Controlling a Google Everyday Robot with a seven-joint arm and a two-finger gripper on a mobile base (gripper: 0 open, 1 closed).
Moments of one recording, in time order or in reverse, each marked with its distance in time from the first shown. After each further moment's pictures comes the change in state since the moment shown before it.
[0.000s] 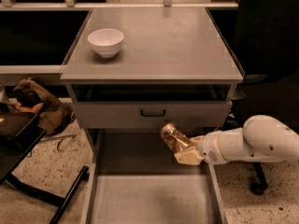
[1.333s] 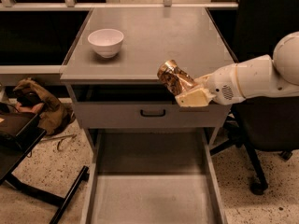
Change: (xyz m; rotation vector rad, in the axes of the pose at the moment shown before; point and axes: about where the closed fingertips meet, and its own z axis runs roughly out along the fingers) arm -0.177 0.009 -0.117 0.010 -0.122 -0.127
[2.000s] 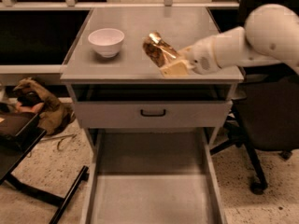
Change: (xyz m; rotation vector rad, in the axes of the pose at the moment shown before) arm -0.074 -0.048 0.033 0.040 -0.069 -0.116
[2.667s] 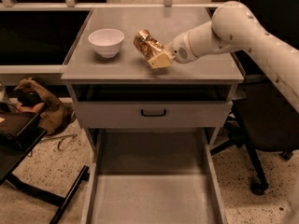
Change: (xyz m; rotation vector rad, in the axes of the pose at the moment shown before) arm -0.016 -0.061 0.078 0.010 0.041 -0.002
